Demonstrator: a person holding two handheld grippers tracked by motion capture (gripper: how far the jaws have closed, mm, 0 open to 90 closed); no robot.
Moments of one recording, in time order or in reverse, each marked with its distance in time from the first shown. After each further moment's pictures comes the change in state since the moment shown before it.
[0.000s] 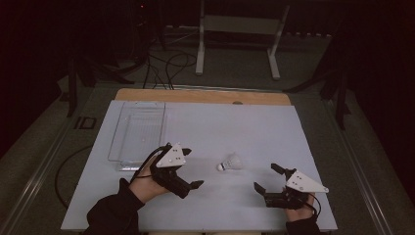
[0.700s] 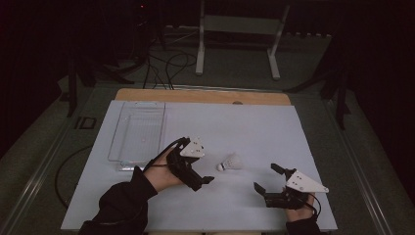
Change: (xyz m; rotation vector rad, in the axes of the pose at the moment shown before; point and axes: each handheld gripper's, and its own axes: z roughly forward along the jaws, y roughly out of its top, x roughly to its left) left arm 0.011 0.026 0.036 0.154 -0.046 0.034; right arm 0.000 0.000 0.000 0.001 0.003 -0.002
